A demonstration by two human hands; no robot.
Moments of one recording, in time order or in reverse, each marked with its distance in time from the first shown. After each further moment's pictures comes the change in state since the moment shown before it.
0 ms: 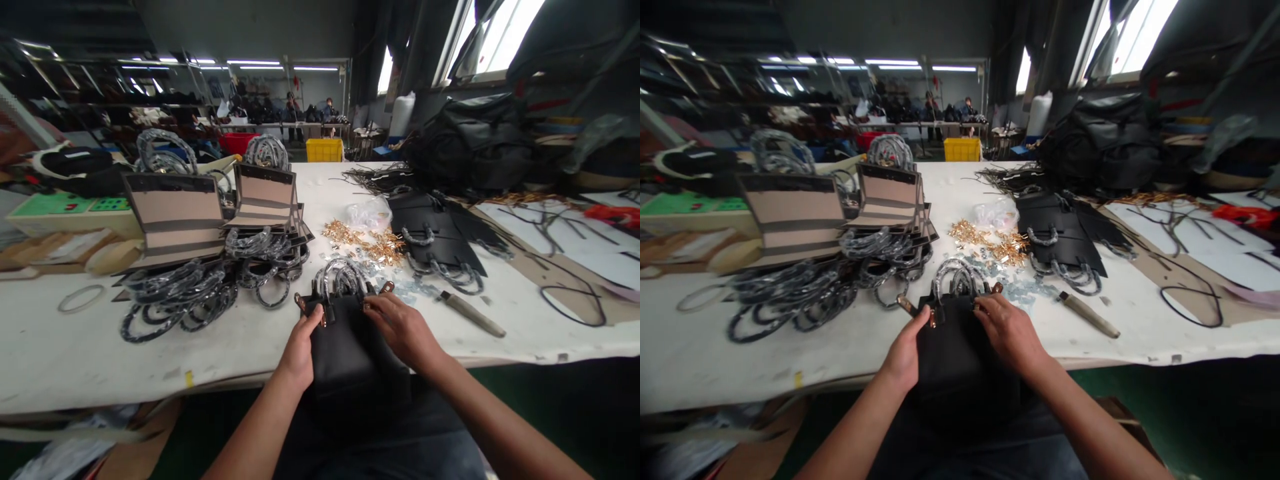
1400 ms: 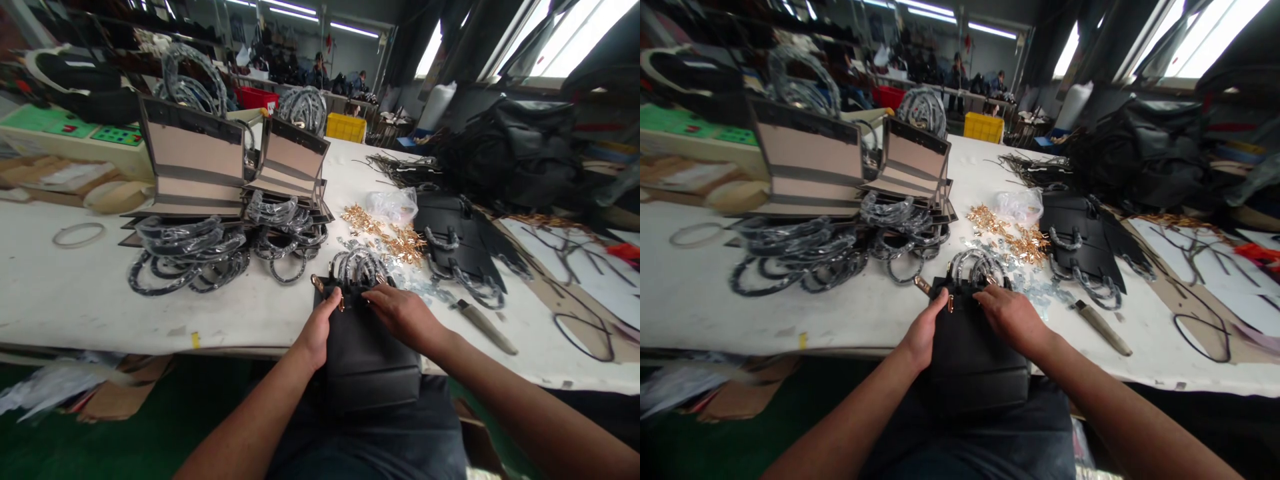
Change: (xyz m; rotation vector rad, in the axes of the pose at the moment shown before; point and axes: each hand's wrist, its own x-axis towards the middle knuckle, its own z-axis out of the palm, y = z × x) left_hand 0.012 -0.009 -0.017 -0.592 -0.222 -0.349; right_hand 0.041 -0.004 0.020 -0.410 -0.416 -0.323
